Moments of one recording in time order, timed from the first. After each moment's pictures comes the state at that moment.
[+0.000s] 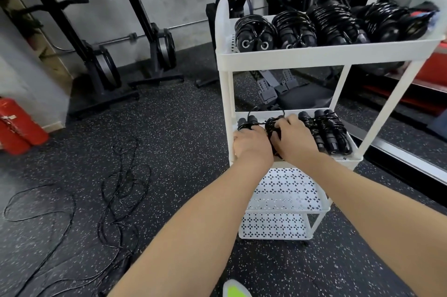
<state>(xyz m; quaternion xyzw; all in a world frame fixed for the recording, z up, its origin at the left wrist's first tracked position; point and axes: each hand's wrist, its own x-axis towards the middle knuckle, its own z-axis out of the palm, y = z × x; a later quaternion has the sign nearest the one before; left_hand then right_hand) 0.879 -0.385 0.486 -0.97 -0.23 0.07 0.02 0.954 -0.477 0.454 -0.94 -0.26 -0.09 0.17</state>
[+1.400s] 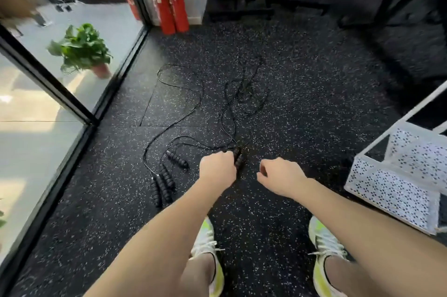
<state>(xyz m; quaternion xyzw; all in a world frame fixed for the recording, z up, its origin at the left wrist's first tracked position) 0.374 -0.153 0.320 -0.88 -0.44 0.13 -0.10 0.527 -0.251 0.318 -0.79 -0.58 0.20 -0.05</state>
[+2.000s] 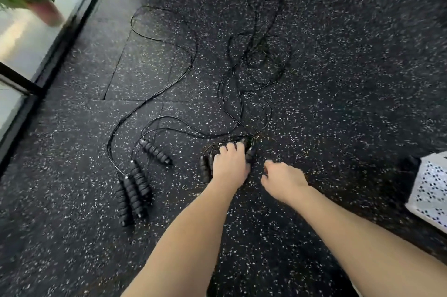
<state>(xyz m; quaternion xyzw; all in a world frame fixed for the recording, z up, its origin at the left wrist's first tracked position) 0.456 -0.011 0.025 -0.86 -0.47 0.12 -0.16 0.573 -0.102 0.058 -0.80 -0.52 0.27 -0.13</state>
